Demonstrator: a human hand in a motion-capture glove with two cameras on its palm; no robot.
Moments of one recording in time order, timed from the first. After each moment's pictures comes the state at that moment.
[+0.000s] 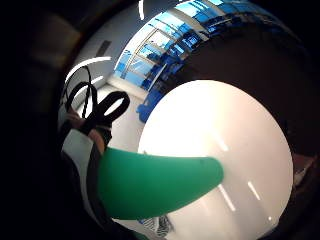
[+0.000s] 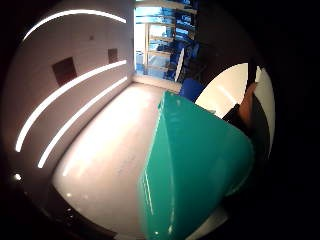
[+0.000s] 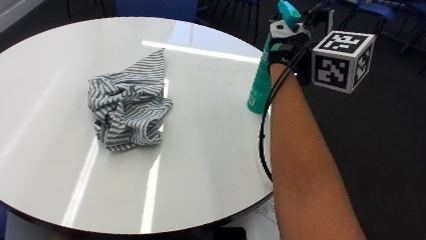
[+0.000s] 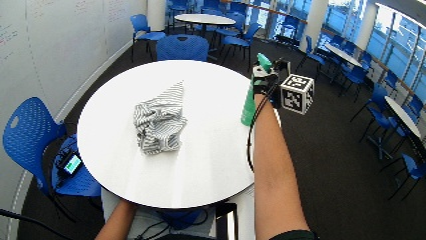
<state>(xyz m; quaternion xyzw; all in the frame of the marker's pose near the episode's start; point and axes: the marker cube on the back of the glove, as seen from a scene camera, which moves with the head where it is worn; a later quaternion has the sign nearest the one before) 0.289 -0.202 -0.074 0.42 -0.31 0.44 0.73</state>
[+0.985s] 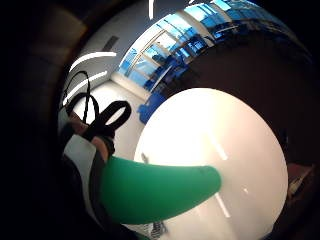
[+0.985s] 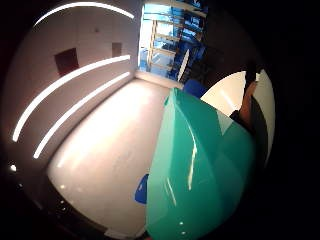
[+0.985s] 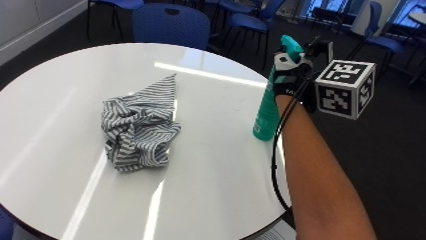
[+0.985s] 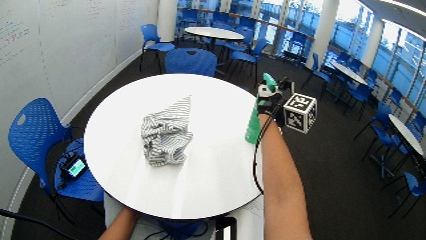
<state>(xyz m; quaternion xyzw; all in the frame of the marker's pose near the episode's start) 0.305 -0.158 -0.025 0.40 -0.27 0.45 0.75</state>
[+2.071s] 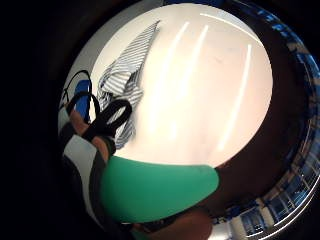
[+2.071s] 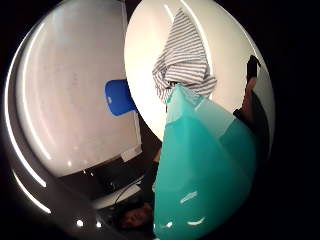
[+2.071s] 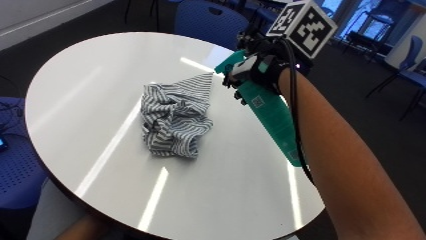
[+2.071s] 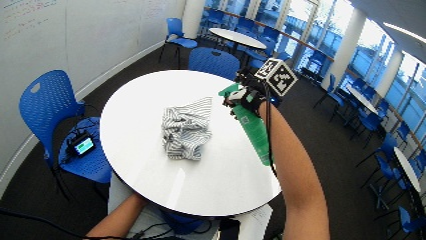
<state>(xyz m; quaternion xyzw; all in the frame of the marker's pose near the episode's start) 0.201 -0.183 -0.045 -0.18 -0.24 0.29 0.91</state>
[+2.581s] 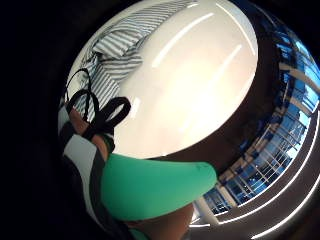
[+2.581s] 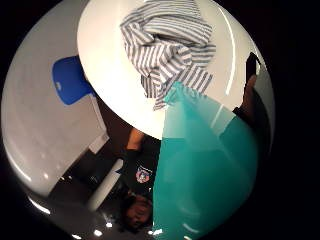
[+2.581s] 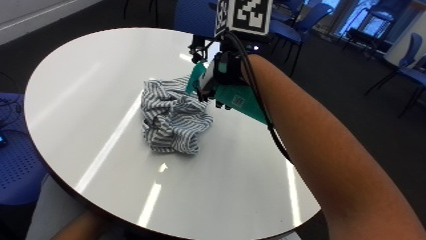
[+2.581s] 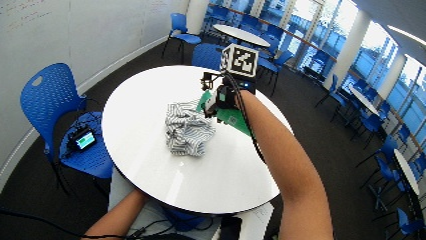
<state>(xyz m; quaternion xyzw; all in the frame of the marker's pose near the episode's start) 0.134 -0.212 -0.046 -0.34 -0.06 0.23 0.91</state>
